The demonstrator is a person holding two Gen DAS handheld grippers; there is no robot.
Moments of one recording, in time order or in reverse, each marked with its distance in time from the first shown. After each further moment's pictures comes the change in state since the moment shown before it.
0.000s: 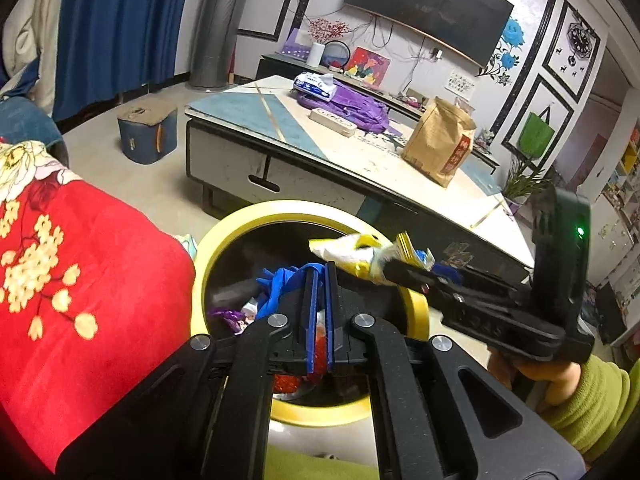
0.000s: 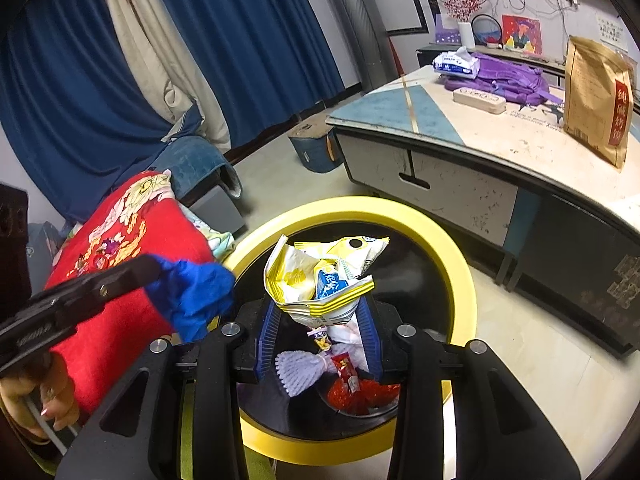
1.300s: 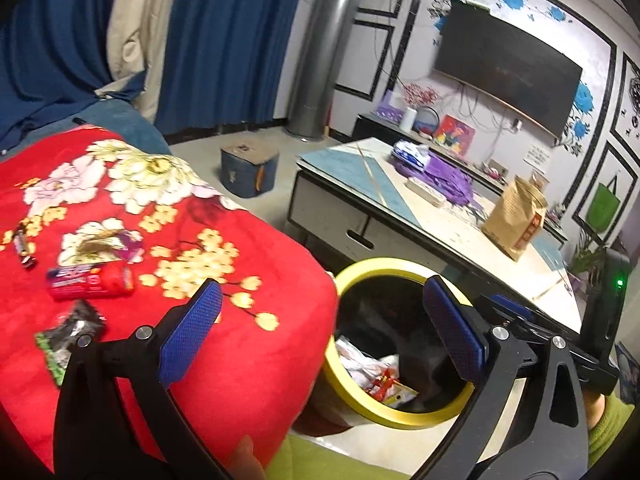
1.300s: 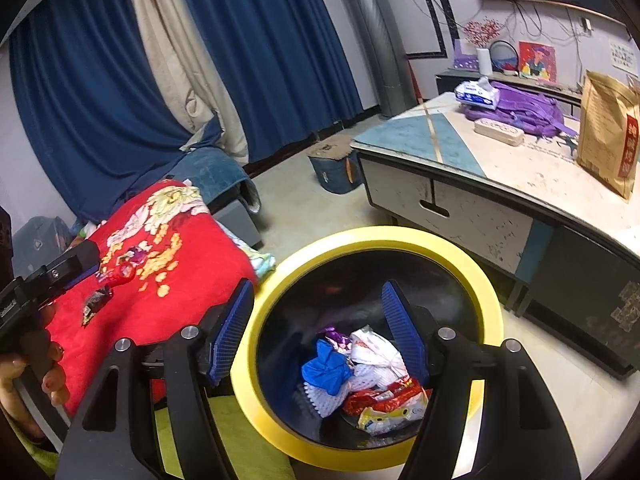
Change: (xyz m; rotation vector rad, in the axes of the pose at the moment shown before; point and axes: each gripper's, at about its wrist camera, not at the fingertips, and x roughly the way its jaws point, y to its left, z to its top) left arm -0.103 0.048 -0.009 -0.167 -0.231 0.306; right arm -0.020 0.045 0.010 -0.070 -0.086 0.040
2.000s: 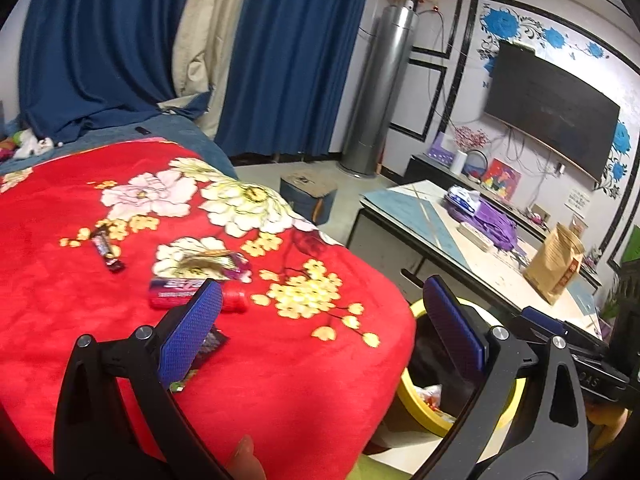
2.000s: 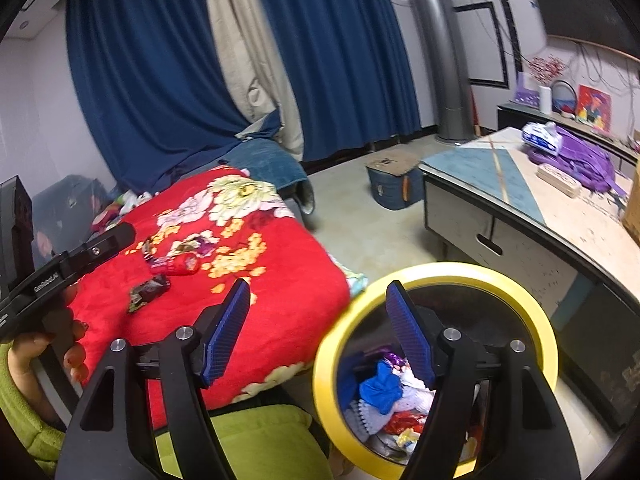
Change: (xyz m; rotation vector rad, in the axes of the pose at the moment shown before) left arm -0.054 0.062 0.003 -0.094 -0.131 0.169; right arm 0.004 0.088 0.017 -0.180 -0.009 0.134
